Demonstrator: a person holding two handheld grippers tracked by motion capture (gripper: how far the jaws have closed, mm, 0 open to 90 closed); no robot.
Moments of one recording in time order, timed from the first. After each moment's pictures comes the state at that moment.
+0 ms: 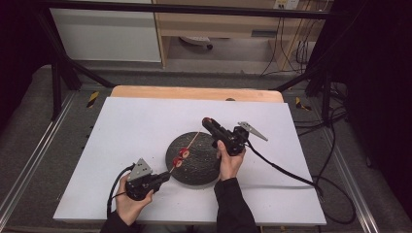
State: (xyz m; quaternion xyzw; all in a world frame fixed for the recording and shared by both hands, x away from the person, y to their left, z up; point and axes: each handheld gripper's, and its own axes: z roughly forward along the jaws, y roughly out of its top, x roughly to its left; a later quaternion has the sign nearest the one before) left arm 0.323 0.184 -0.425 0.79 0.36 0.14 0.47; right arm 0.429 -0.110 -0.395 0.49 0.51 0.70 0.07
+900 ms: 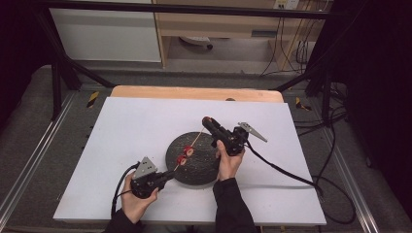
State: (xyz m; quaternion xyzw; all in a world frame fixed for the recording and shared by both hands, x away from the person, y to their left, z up) left arm 0.328 0.172 -0.425 0.79 0.36 0.14 0.48; right arm 0.429 -0.108 -0.397 0.49 0.50 0.71 0.07
